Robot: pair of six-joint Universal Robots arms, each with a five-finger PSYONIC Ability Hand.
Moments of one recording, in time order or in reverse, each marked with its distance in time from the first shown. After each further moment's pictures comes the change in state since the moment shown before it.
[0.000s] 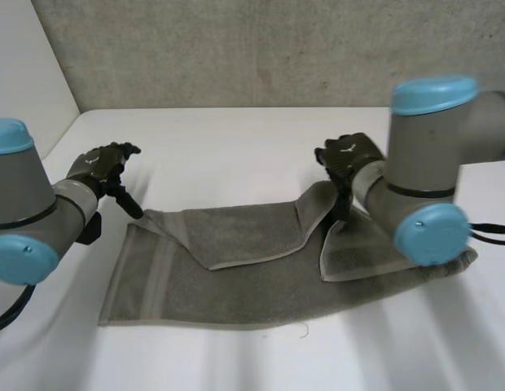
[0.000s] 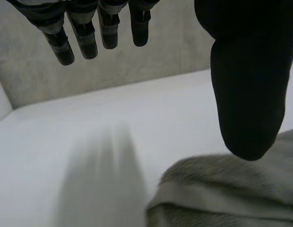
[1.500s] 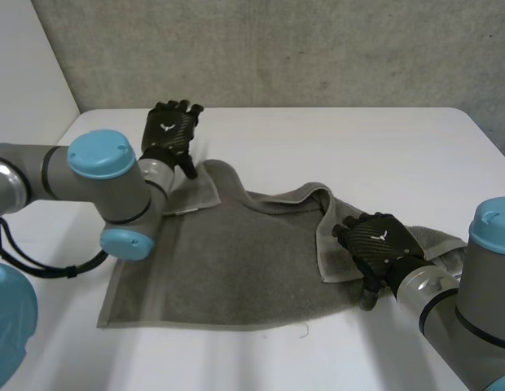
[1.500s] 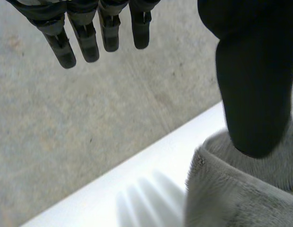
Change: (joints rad) left arm -0.216 -0.356 0.398 0.279 -0.087 0.240; right arm -0.080 -0.403 0.855 -0.361 -0.145 0.041; left_hand 0.019 0.020 0.021 0.023 0.015; right_hand 0.003 0.001 0.001 0.000 0.003
